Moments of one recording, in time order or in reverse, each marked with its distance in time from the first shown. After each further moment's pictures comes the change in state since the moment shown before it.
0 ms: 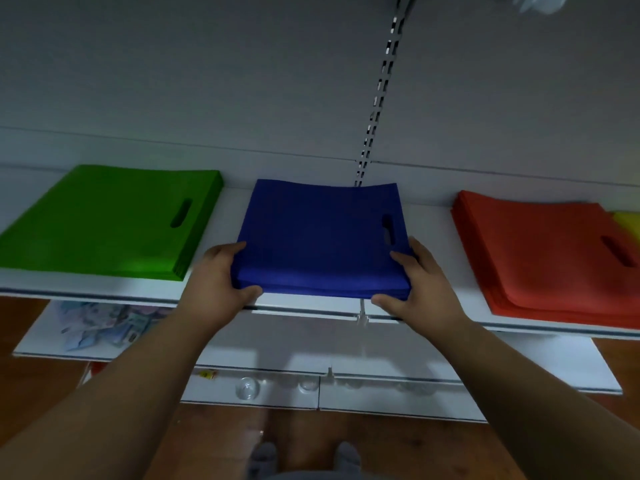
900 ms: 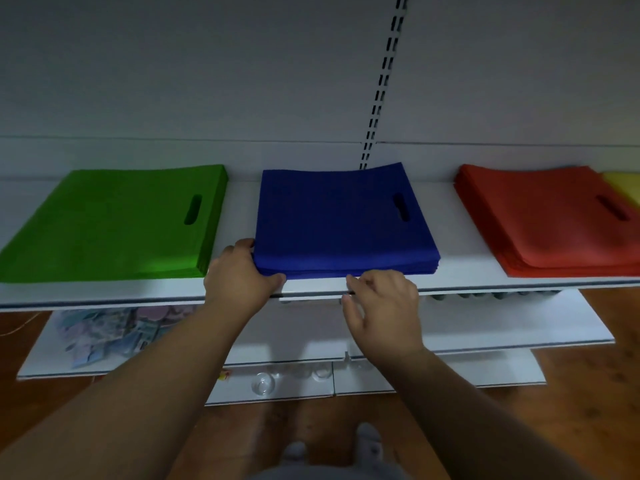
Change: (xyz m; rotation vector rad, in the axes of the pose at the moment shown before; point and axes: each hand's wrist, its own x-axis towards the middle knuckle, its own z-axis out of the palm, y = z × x) left_hand 0.007 -0.011 0.002 0.036 0.018 -0.029; right_hand -0.052 -0.097 0.088 -0.264 0.399 -0.116
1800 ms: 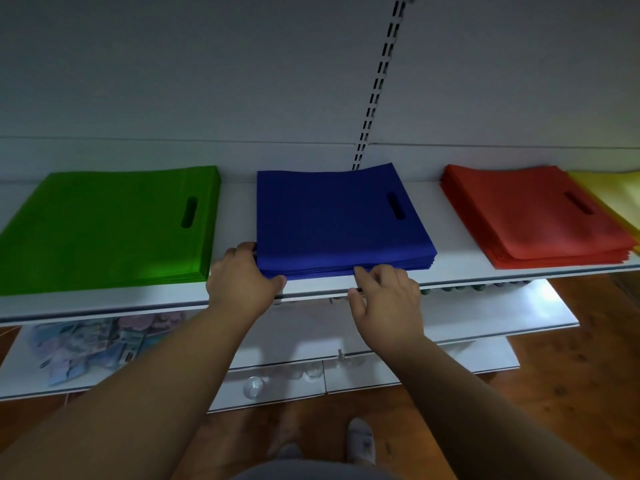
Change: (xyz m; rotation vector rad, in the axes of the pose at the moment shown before) left_hand 0.005 -0.013 0.003 -0.002 -0.031 0.022; right_hand 0.005 -0.017 -0.003 -0.165 -0.187 0.200
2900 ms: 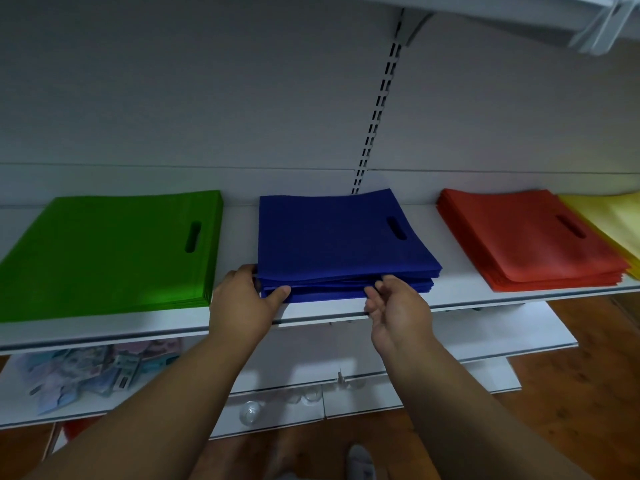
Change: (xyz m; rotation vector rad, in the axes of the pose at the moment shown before) left_hand -0.008 0.012 -0.015 -0.194 0.031 0.009; right_hand 0.037 -0.029 -0.043 1.674 0.091 1.196
